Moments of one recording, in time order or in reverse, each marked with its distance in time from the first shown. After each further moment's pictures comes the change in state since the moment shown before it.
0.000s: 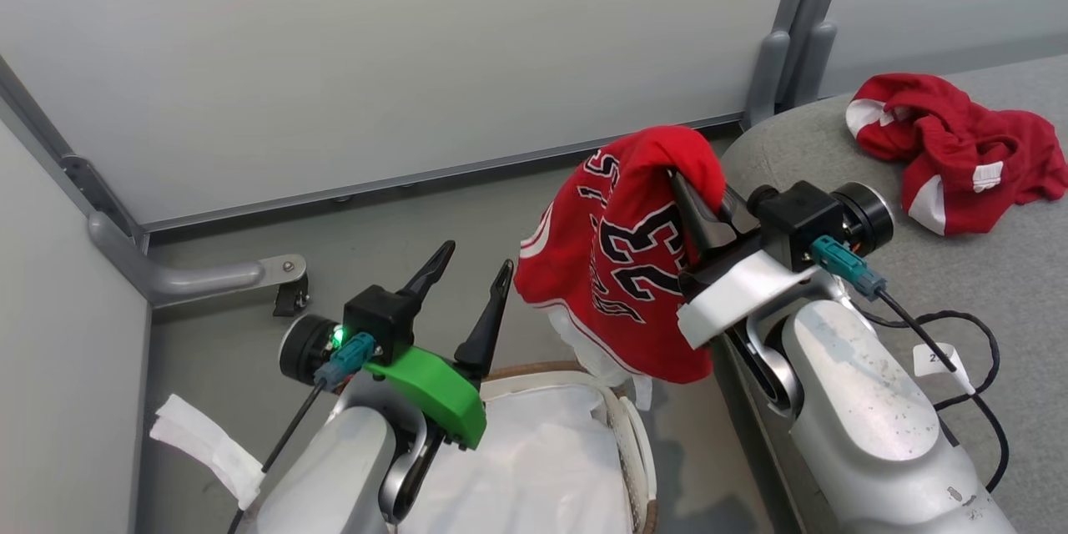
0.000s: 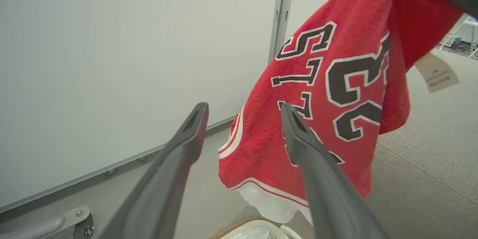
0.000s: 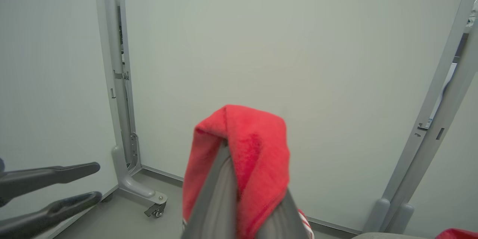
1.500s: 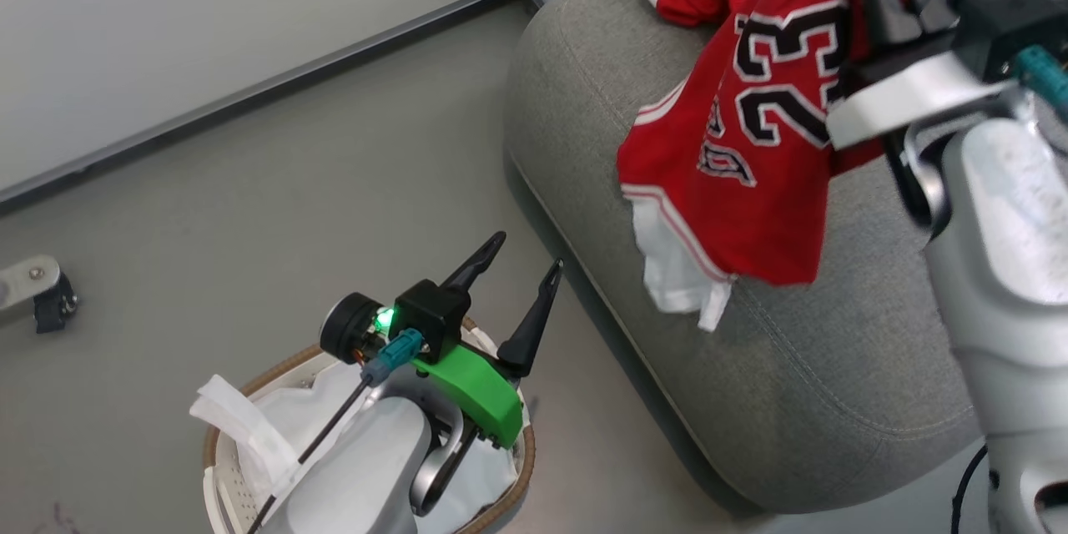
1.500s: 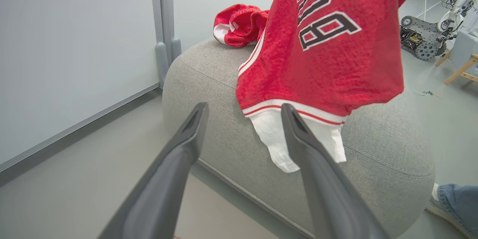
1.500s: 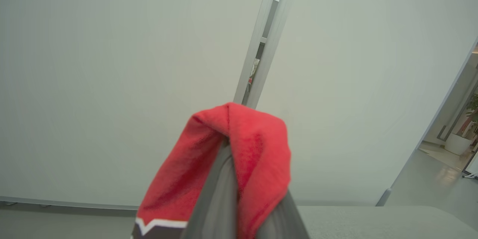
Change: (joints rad) left arm -0.025 -0.022 -0.080 -0.030 0.033 0.000 0.000; right arm -0.264 -0.126 -0.220 0.019 -0.074 0.000 0.000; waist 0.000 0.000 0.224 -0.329
